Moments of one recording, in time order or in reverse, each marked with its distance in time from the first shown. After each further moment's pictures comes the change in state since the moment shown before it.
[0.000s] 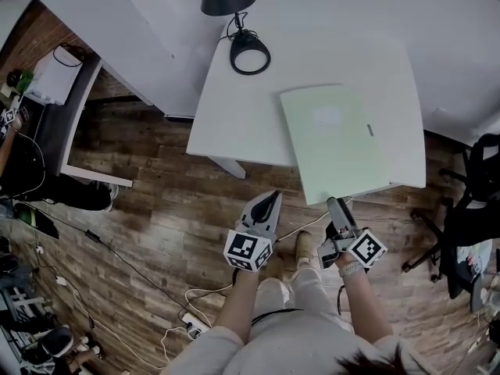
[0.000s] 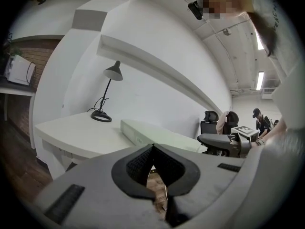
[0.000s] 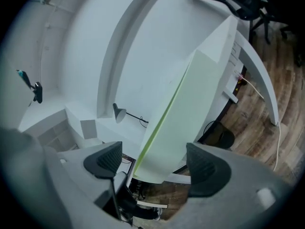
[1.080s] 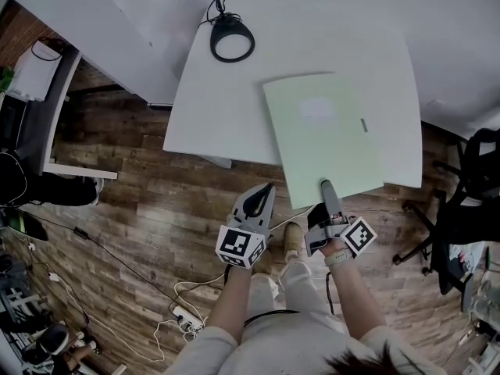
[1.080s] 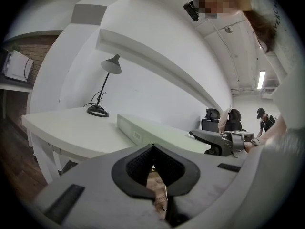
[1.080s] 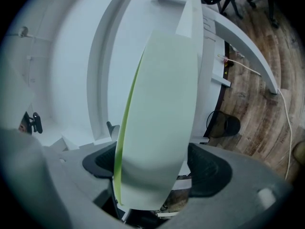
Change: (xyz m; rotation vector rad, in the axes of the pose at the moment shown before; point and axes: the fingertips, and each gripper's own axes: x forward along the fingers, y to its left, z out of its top) left arm 0.045 0.006 -0.023 -0.007 0.018 0.002; right arm 0.040 -0.049 0.017 0.267 -0.093 0.002
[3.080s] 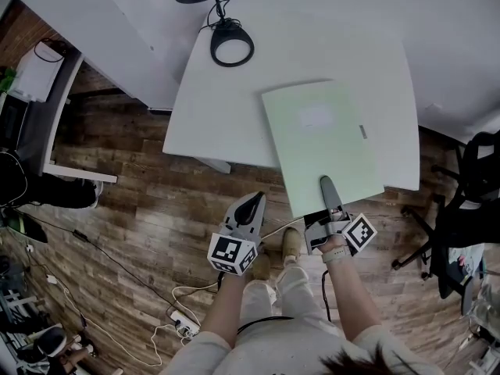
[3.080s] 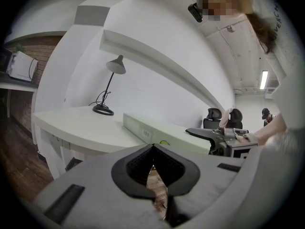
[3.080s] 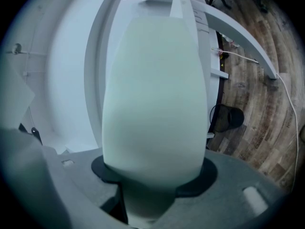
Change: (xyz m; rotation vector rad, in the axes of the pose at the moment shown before) left arm -0.021 0.007 -0.010 -0.010 0.012 0.030; right arm 0.007 0.002 0.008 0.125 -0.023 0.033
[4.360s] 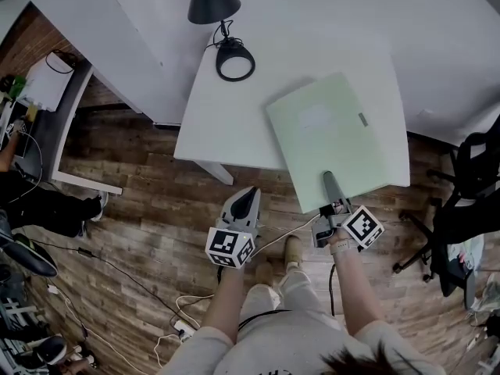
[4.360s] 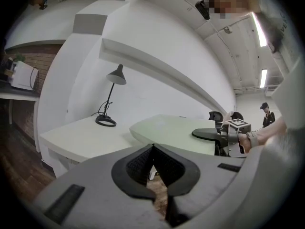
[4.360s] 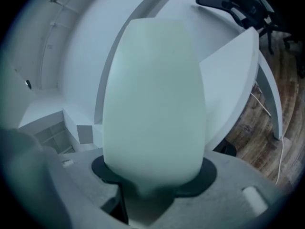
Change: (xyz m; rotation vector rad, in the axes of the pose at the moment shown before) left arm -0.029 -0.002 0.050 0.028 -0.043 0.021; right arm -0.015 0.069 0.012 -0.411 0.029 -0.046
